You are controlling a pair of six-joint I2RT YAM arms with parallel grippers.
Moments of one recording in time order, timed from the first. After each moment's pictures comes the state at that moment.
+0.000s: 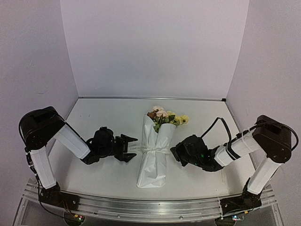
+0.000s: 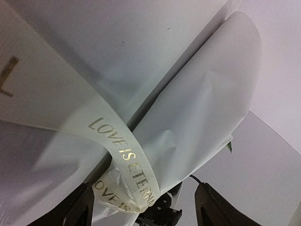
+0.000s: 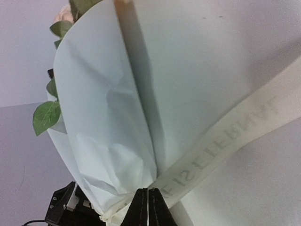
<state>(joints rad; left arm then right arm) -0.78 1.83 0.58 0.81 0.24 -1.95 0.92 1.71 0.57 0.55 0.27 1.57</state>
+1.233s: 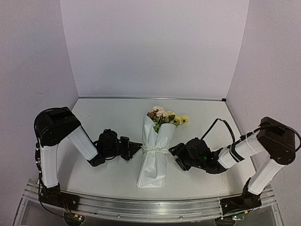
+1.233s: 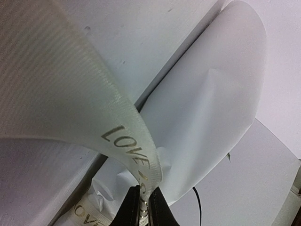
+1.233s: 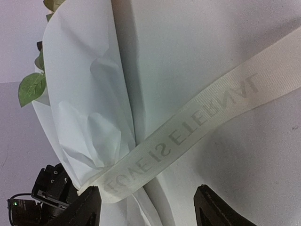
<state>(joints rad) -0.80 2.02 0.65 1.04 0.24 -2.01 0.93 1.65 0.53 0.48 0.19 1.48</state>
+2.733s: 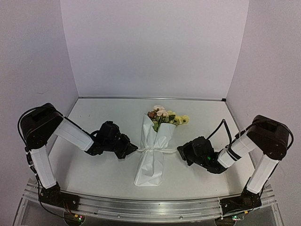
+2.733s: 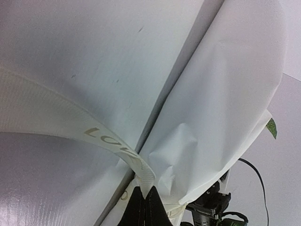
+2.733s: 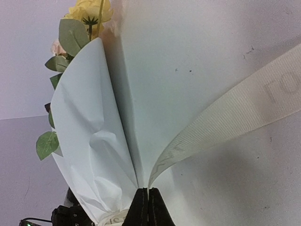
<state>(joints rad) -0.75 1.84 0.73 0.49 0.30 -1.54 0.81 1.76 0.47 0.75 0.24 1.52</state>
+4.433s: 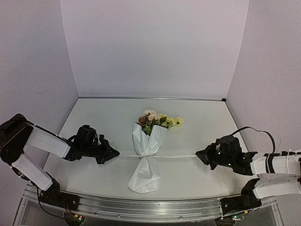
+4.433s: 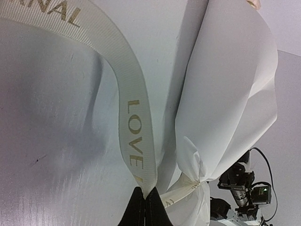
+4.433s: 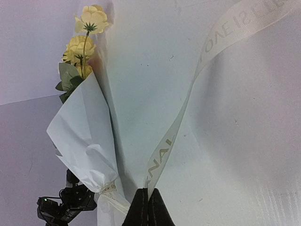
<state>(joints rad) -0.59 1.49 0.44 0.35 0.40 -1.25 0.62 1.08 0.27 0.19 -0.04 1.40</state>
